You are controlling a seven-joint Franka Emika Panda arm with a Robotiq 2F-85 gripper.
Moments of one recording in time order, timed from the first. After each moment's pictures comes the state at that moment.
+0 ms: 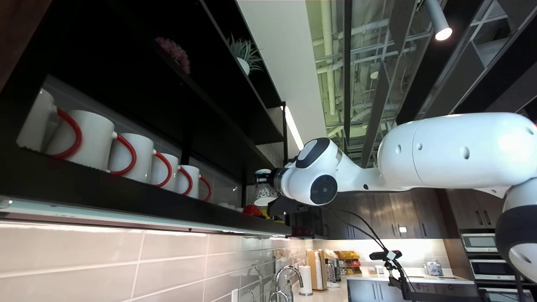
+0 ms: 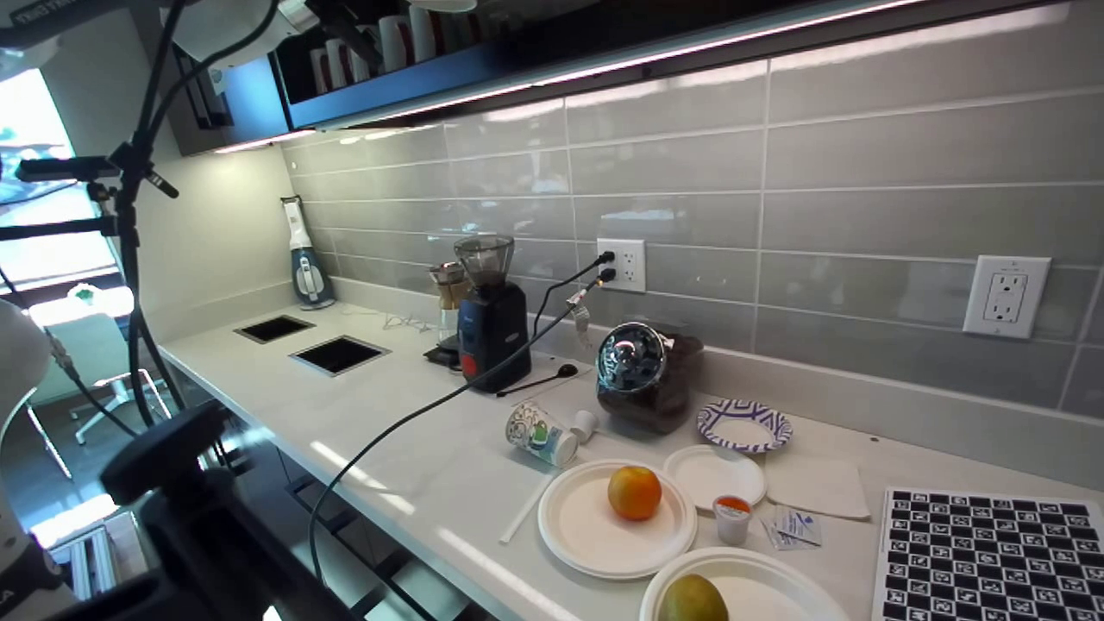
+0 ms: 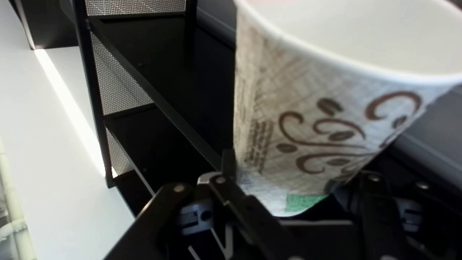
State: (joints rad) arm 1.60 1.00 -2.28 -1.96 -1.92 3.08 2.45
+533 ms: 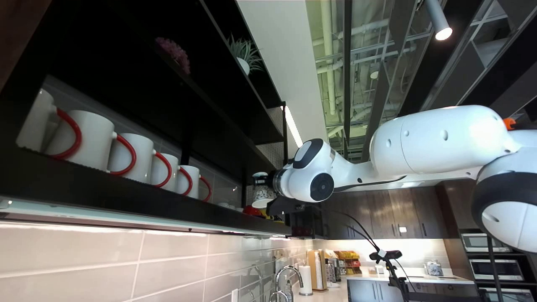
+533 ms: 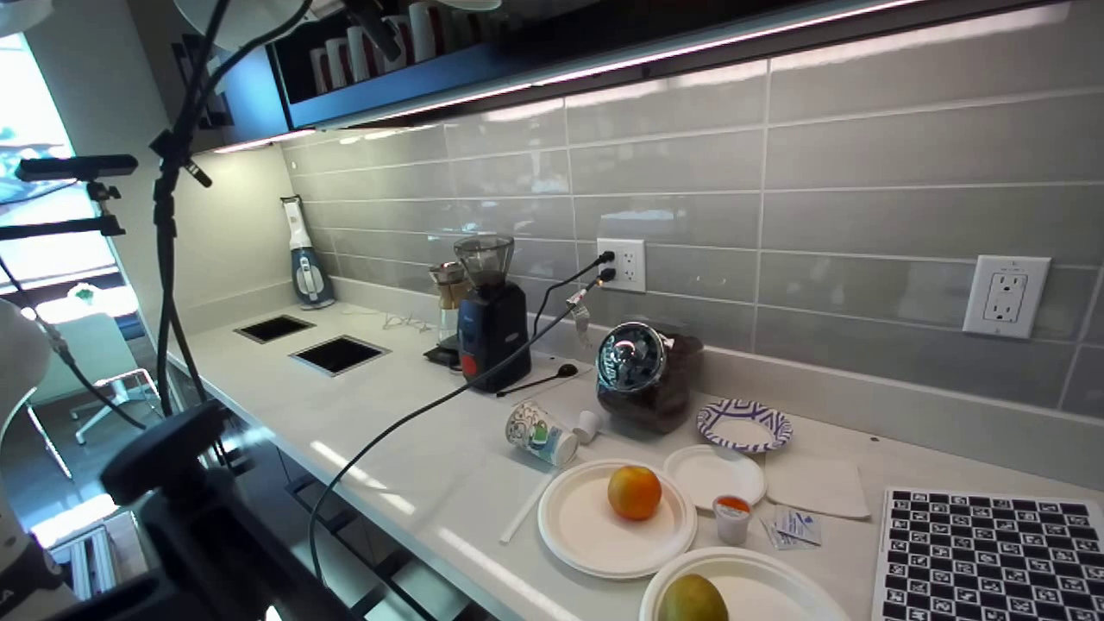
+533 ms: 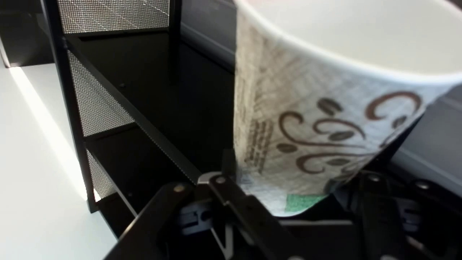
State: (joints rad) arm 1.60 0.81 -2.24 -1.87 -2.10 3.06 2.53
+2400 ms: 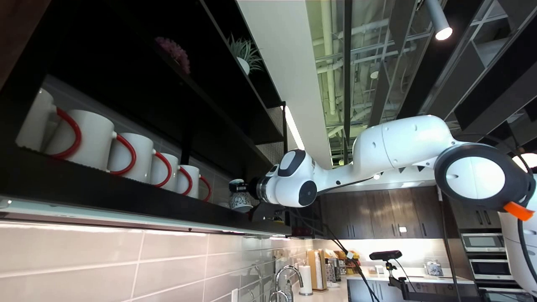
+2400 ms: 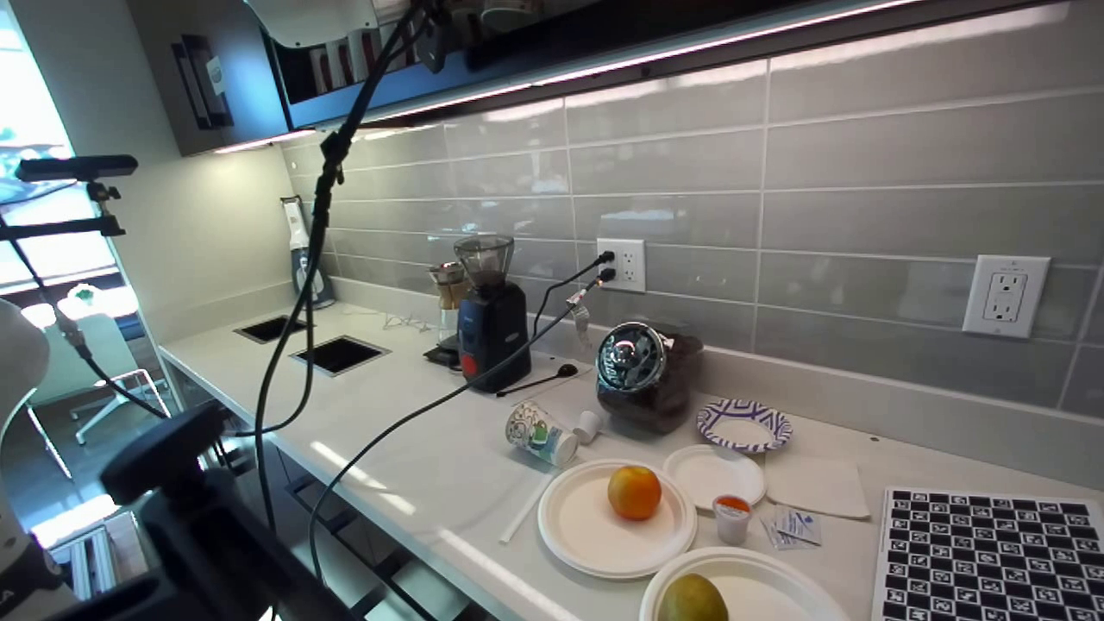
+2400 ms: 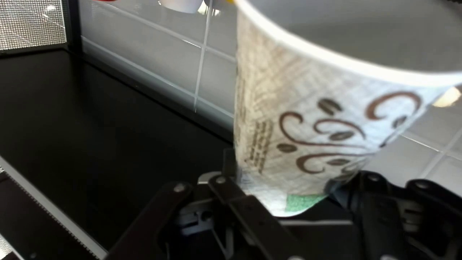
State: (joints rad) arm 1.59 0.35 -1.96 -1.66 -2.46 2.92 2.55
